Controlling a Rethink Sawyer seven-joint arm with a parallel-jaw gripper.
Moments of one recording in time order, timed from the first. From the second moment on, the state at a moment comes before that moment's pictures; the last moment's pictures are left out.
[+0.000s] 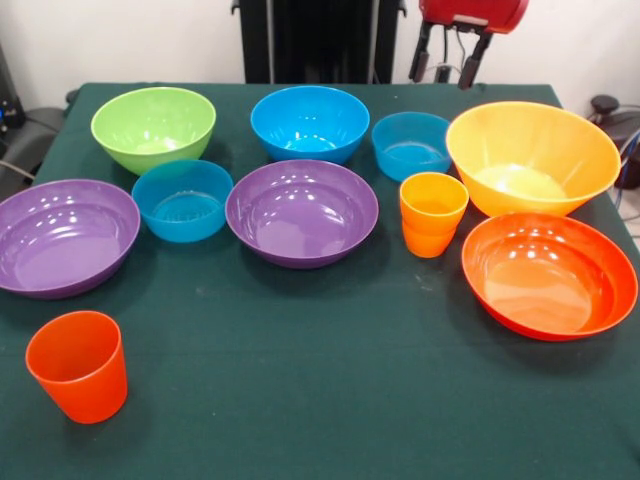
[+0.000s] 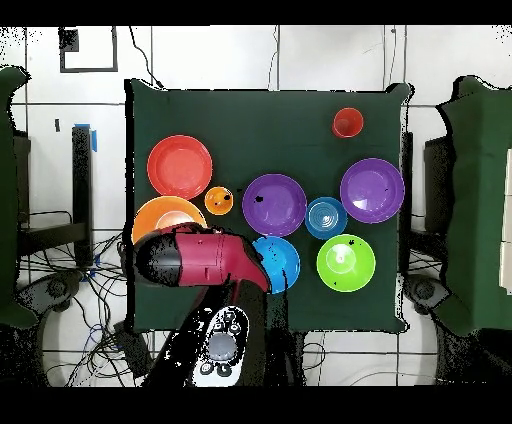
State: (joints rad) arm 0.15 -0.74 -0.23 1.81 0.01 0.46 1.76
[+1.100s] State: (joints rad) arm 0.13 -0.74 -0.21 1.81 0.01 0.46 1.76
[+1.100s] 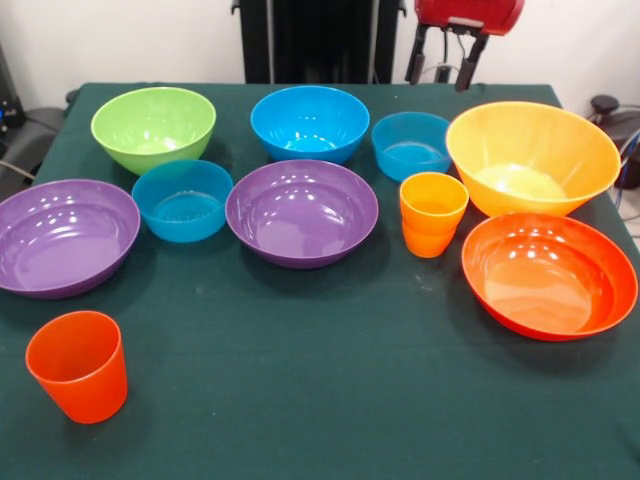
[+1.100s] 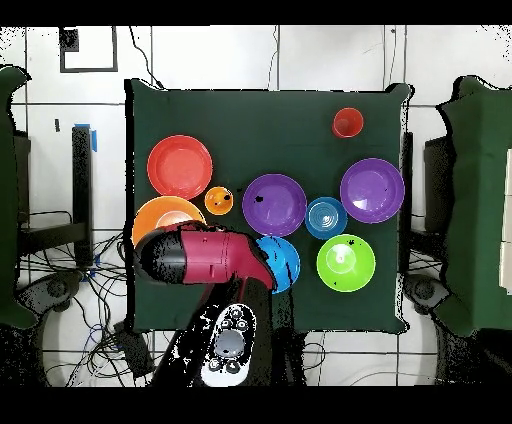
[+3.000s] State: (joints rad) arm 0.08 -0.74 -0.17 1.81 0.01 0.46 1.76
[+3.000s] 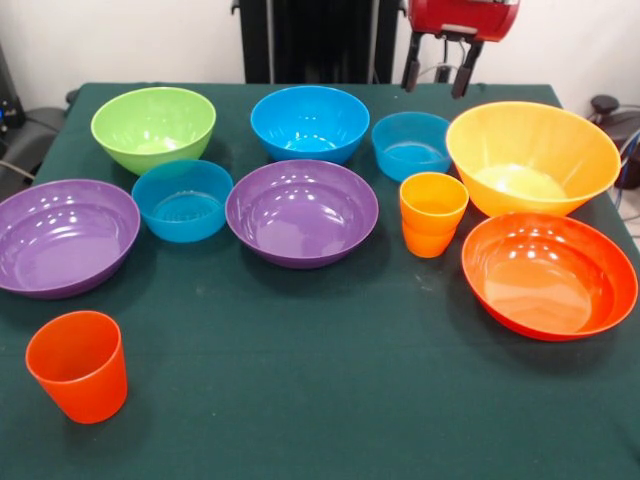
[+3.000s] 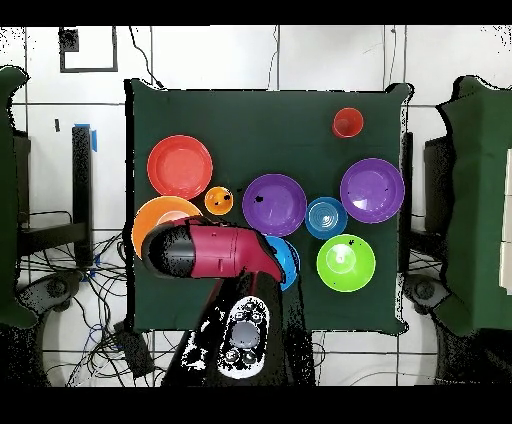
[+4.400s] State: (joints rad) arm 0.08 -0.74 -0.16 1.81 0.01 0.46 1.76
